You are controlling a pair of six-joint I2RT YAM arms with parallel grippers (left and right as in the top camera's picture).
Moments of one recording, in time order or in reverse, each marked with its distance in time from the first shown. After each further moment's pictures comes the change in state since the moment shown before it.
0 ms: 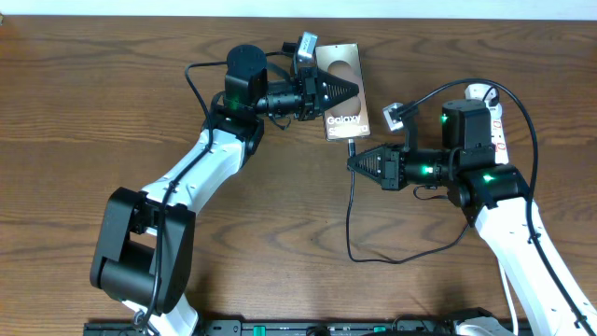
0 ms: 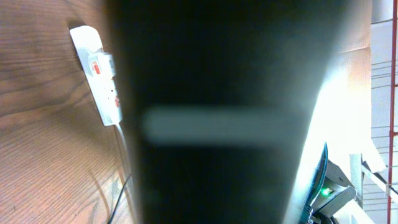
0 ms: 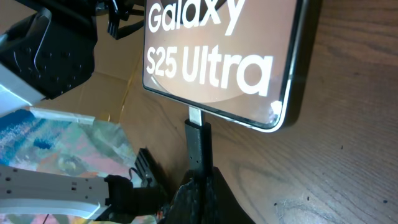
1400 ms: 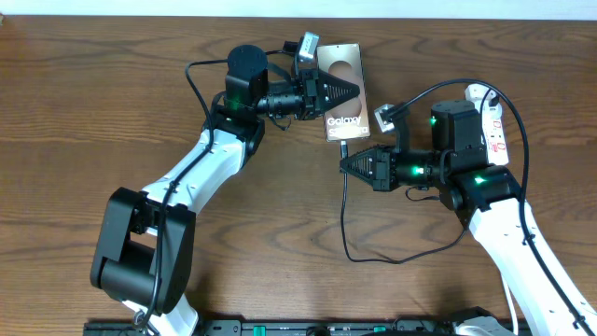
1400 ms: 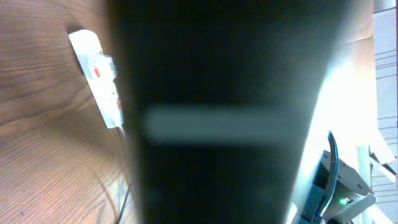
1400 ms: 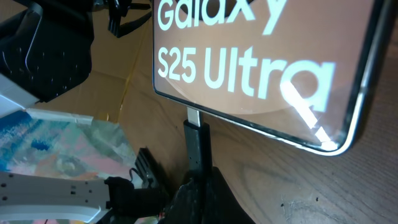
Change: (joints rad) left arm -0.003 0.000 0.000 0.000 0.005 0.049; right arm 0.054 0.000 0.000 0.025 0.046 0.055
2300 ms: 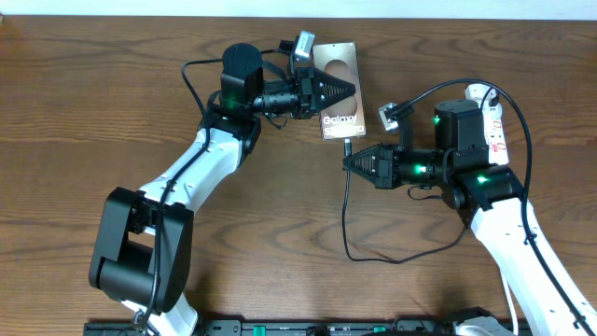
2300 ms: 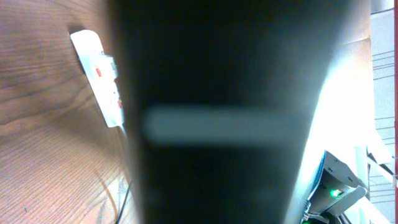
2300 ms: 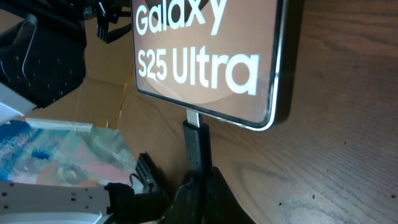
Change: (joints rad) left arm 0.018 0.000 0.000 0.000 0.022 -0.006; right arm -0.017 0.000 0.000 -0.003 0.010 0.027
